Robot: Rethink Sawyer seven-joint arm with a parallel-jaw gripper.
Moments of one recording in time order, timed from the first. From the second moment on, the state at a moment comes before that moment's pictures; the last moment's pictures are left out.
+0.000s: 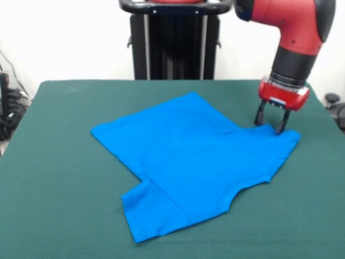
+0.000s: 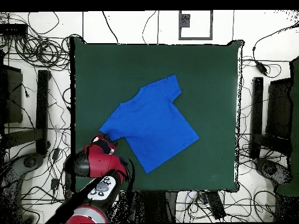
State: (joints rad) arm 0.44 -0.37 -0.24 1.87 0.38 -0.02 2.34
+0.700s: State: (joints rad) arm 0.51 -0.47 -0.24 2.01 0.39 -0.02 2.34
